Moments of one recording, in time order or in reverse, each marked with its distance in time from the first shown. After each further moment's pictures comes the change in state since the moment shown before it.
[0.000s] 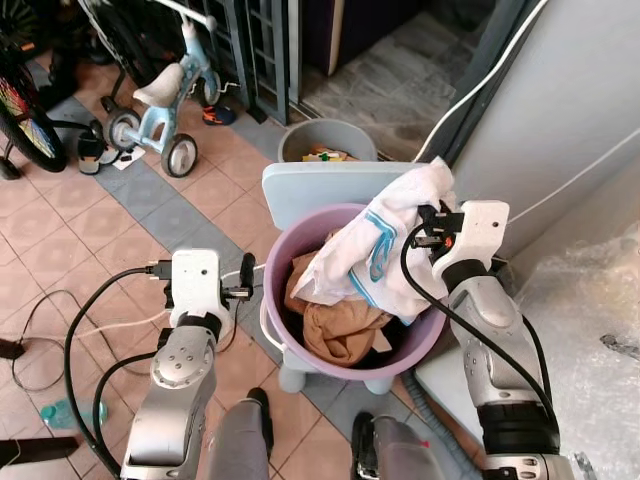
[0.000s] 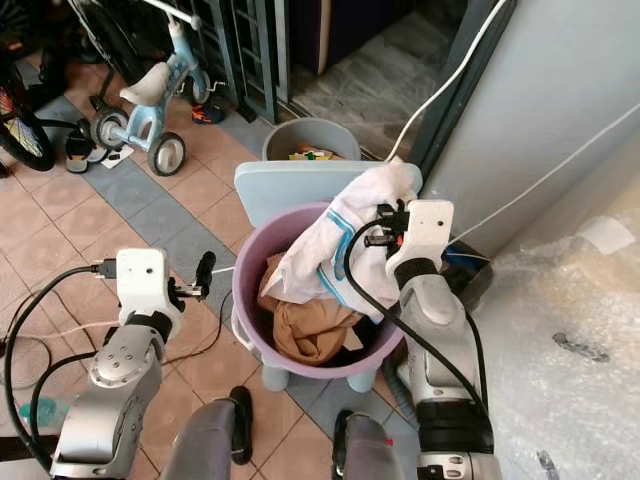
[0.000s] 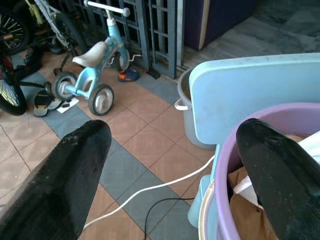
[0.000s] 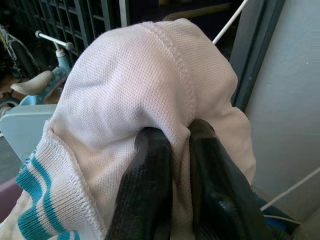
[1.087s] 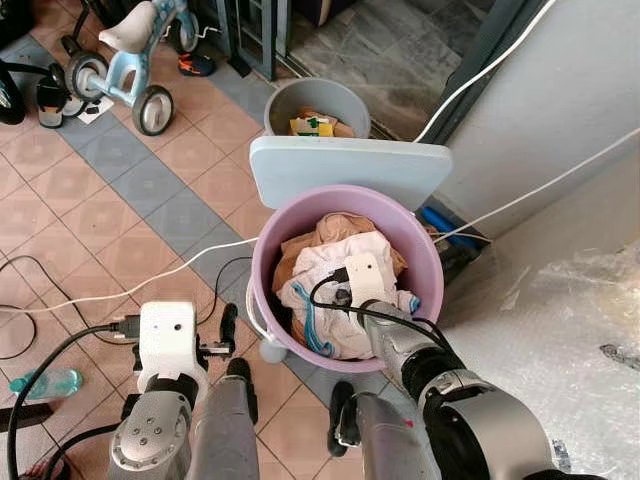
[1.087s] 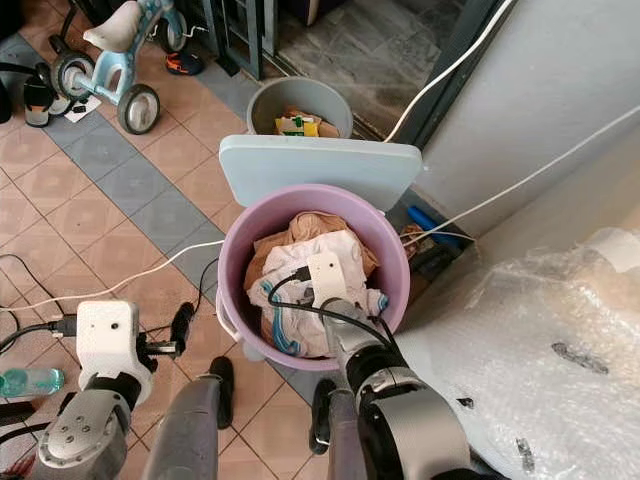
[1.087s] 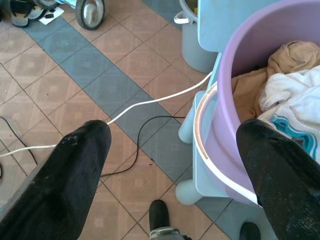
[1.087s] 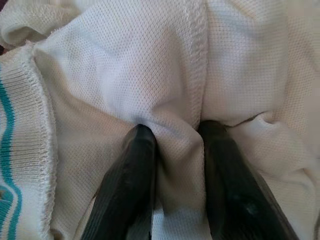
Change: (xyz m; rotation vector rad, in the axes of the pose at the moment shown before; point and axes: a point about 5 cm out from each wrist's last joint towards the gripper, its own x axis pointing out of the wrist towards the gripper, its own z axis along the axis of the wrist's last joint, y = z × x) left arm -0.076 0.011 -0.007 -0.015 0.174 0.048; right arm 0.027 0.090 -0.093 -0.069 0.621 0.194
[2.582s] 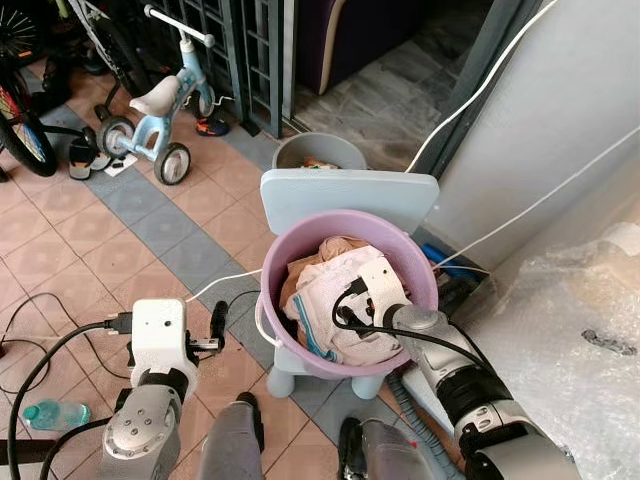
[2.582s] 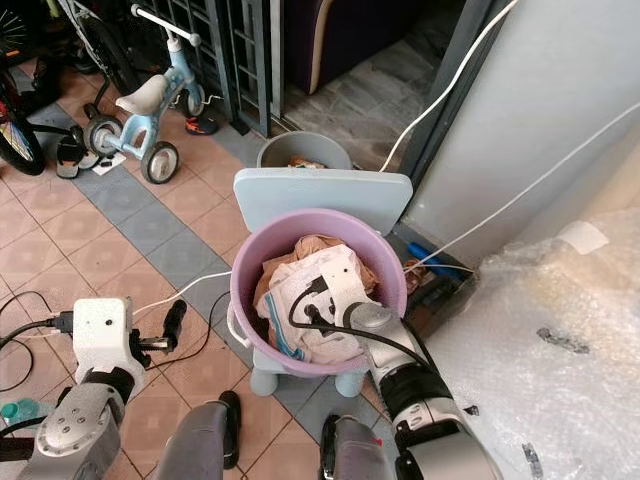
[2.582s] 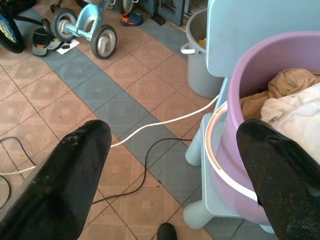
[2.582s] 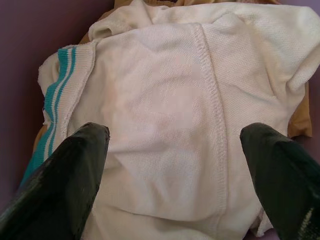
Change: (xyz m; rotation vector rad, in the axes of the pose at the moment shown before) left arm 0.007 0.012 -0.011 -0.010 -0.003 -0.017; right arm -0.015 -0.020 -0.005 -0.209 0.048 0.179
